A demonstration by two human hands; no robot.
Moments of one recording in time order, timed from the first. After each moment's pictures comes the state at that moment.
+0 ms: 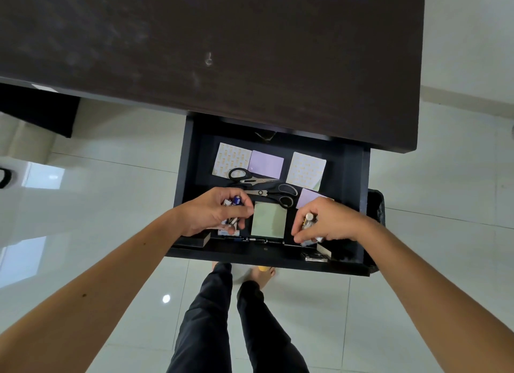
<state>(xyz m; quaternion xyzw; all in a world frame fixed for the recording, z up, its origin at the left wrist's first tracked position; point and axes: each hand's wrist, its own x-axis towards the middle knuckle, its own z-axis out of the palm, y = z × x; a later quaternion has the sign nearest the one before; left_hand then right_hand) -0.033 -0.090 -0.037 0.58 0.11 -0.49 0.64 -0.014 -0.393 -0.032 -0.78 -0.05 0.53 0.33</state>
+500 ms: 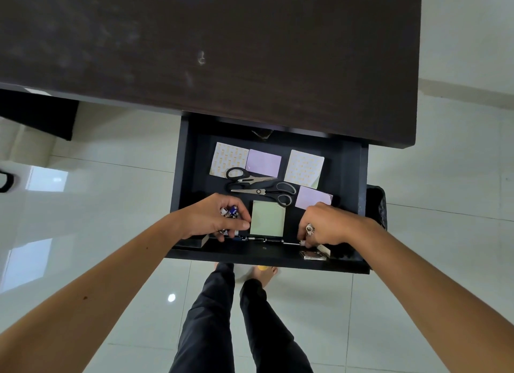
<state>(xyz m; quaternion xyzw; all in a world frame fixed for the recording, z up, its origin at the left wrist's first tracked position) -0.038 -0.089 -0.044 0.68 0.06 -0.51 0.53 -0.020 -0.395 -0.051 -0.82 -0.17 0.53 0.10</state>
